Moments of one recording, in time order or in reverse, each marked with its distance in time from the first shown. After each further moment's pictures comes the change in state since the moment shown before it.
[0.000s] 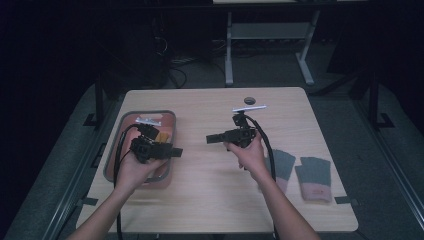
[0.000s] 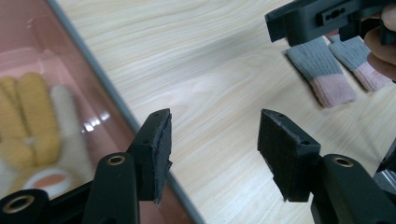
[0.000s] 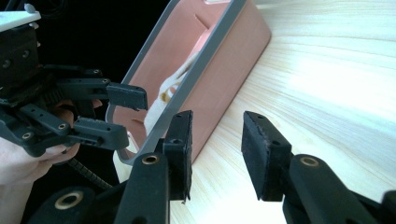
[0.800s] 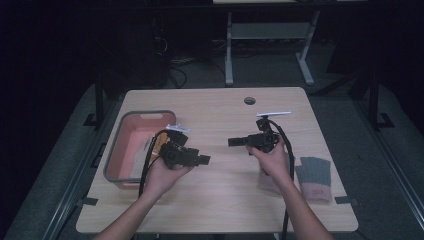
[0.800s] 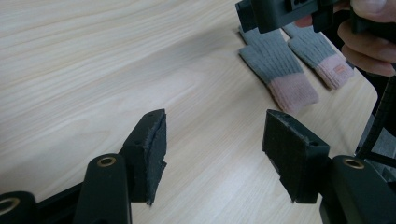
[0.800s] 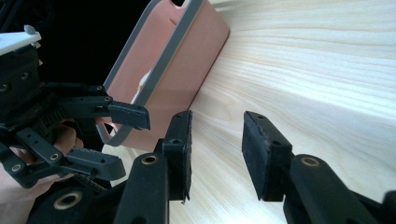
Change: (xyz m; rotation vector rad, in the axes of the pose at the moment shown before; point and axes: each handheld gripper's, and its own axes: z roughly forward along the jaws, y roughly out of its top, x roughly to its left) left arm -0.048 0.004 0.053 0.010 -0.111 0.044; right arm -0.030 -0.022 -0.051 -0.041 -0.045 0.039
